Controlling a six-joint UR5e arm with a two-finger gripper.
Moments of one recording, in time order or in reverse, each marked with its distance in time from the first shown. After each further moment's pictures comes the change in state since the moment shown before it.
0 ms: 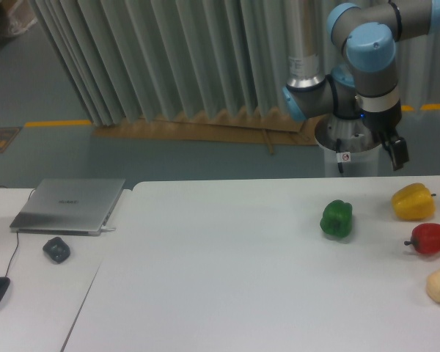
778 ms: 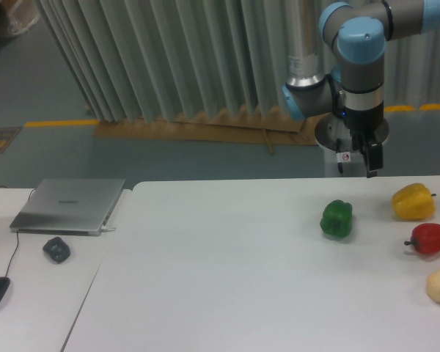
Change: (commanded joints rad) arm -0.002 0.005 0.009 0.015 -0.135 0.045
